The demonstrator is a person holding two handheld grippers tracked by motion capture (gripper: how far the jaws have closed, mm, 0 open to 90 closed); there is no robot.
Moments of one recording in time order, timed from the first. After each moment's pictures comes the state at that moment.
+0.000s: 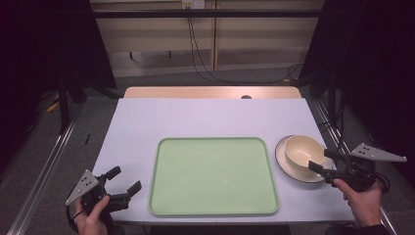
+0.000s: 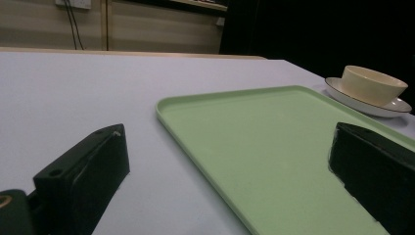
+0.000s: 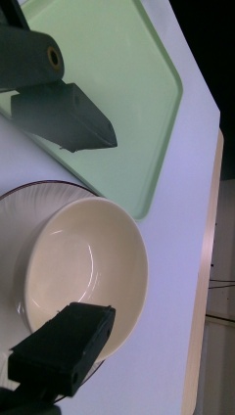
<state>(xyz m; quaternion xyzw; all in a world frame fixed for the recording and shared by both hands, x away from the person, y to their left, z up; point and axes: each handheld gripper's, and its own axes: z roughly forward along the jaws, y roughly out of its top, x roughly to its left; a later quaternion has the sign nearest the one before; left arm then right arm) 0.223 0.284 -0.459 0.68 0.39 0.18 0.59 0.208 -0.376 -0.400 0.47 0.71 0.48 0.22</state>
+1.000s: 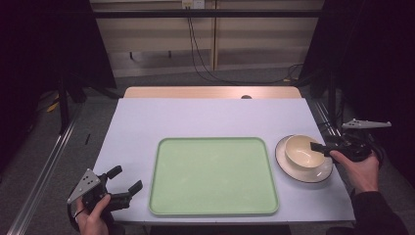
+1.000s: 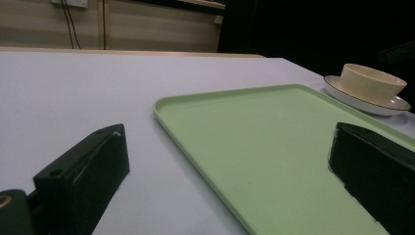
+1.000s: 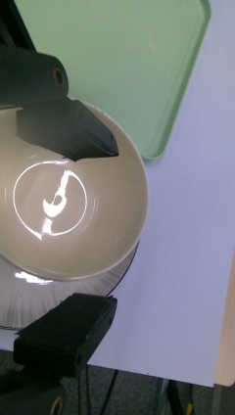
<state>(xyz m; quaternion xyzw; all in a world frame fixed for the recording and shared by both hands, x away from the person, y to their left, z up) 0.226 0.281 -0.459 0.68 0.39 0.18 0.59 0.280 -0.402 -0.395 0.52 0.74 0.38 0.18</state>
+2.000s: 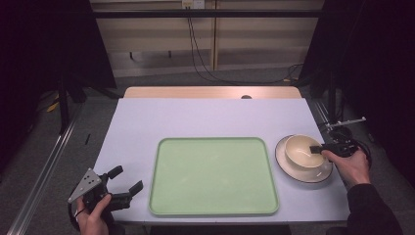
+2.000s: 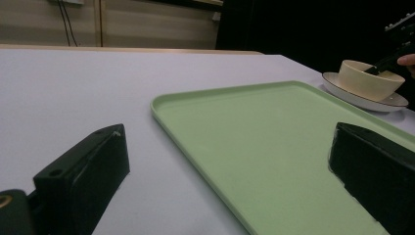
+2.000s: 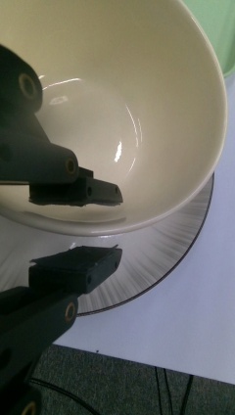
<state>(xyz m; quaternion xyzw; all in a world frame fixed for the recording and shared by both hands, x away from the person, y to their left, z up) 0.227 0.280 -0.460 0.69 0.39 0.17 0.59 0.315 -0.409 -0.434 0.59 0.76 0.26 0.12</state>
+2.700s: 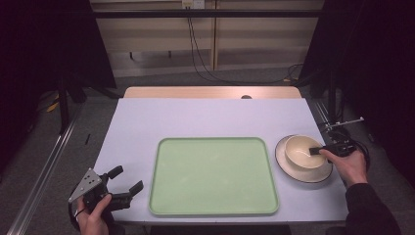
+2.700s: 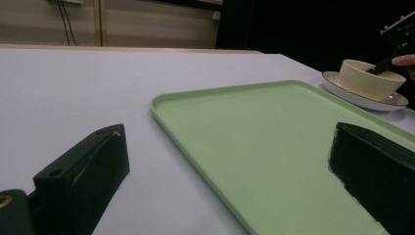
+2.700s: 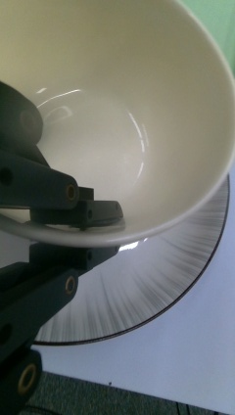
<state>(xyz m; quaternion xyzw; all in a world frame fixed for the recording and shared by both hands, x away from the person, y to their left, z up) 0.227 0.280 -0.459 0.69 0.38 0.17 0.59 0.318 -0.410 -0.439 0.61 0.75 0.27 0.08</state>
